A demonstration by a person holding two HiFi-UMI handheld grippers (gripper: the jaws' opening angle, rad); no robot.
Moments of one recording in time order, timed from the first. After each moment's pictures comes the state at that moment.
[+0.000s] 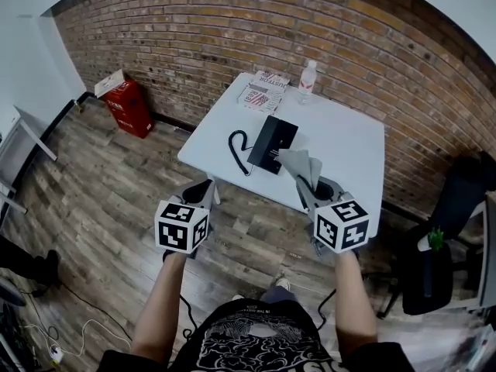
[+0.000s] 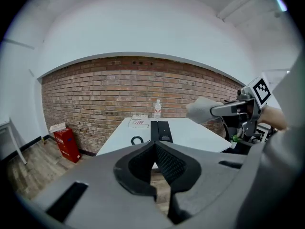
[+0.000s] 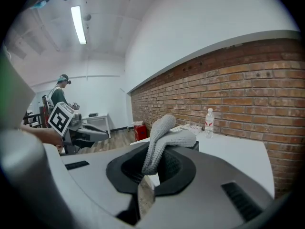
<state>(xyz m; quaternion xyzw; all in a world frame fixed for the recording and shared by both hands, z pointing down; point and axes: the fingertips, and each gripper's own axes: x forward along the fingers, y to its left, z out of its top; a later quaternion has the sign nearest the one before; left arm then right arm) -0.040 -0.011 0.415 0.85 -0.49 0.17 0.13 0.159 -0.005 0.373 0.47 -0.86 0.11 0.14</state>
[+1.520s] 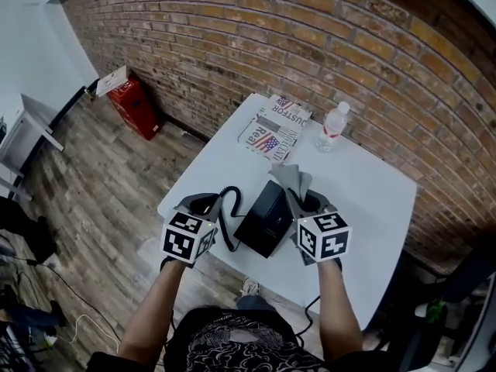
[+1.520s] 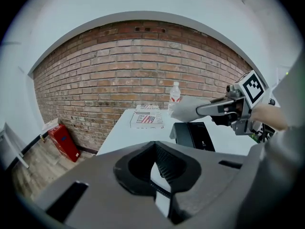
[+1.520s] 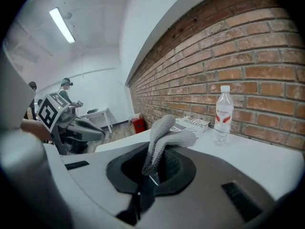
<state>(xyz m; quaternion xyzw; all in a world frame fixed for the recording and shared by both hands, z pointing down) 0.015 -0.267 0.483 0.82 -0.49 0.25 0.18 0.177 -0.303 0.464 0.42 -0.87 0.17 0.18</state>
